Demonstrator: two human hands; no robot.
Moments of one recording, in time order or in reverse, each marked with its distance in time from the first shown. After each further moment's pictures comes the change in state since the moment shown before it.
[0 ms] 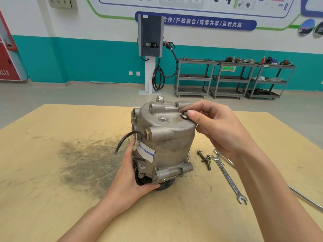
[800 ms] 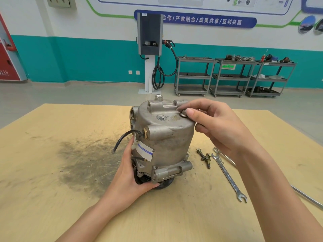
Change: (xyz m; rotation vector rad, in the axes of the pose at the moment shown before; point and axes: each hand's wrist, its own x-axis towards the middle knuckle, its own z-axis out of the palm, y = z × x) left_hand 0.002 -0.004 0.000 0.027 0.016 0.040; right_hand 0.001 -0.002 0.000 0.026 -0.029 0.024
